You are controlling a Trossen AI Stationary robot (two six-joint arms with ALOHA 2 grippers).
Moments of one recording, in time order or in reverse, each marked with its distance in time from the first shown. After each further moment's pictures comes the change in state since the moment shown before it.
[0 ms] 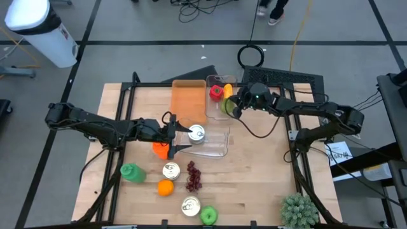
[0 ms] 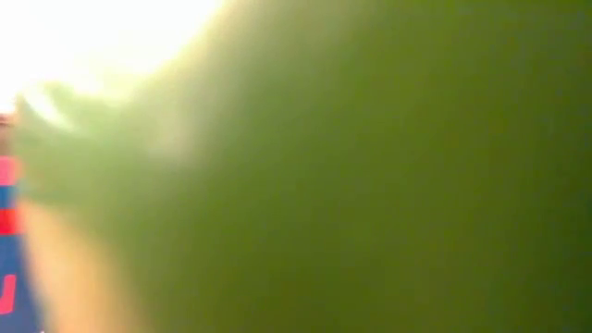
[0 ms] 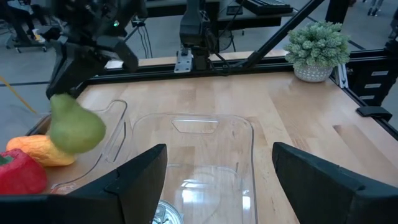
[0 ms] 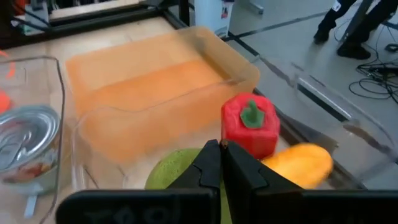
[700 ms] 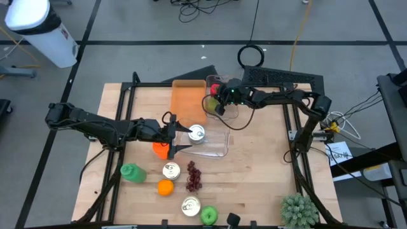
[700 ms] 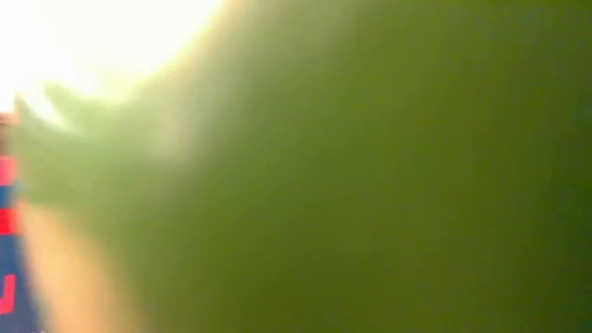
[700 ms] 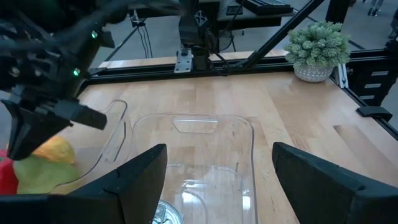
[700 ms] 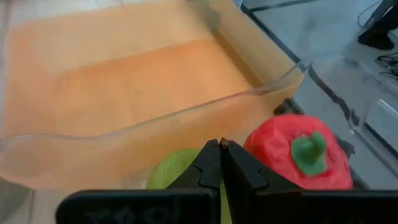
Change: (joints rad) left arm 0.000 0.000 0.000 0.000 0.000 0.000; right arm -0.002 0.427 0.306 -0.001 -0.024 -0.089
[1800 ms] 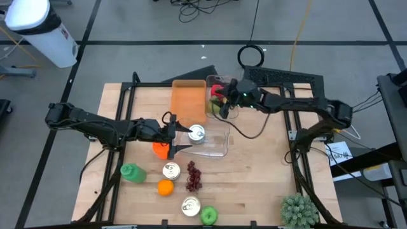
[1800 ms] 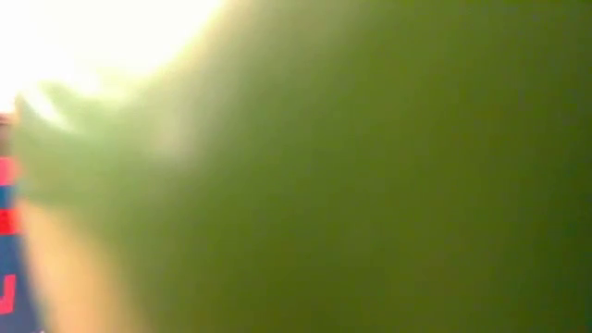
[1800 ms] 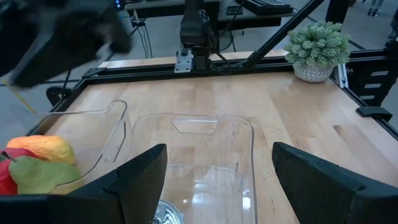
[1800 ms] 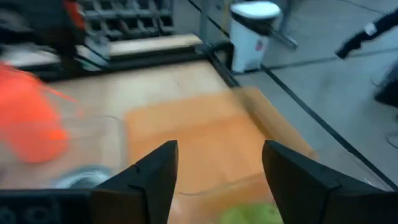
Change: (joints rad) left arm 0.000 0.000 0.000 0.000 0.000 0.000; right arm 0.146 -0.294 -0.024 -0.051 -0.002 0.056
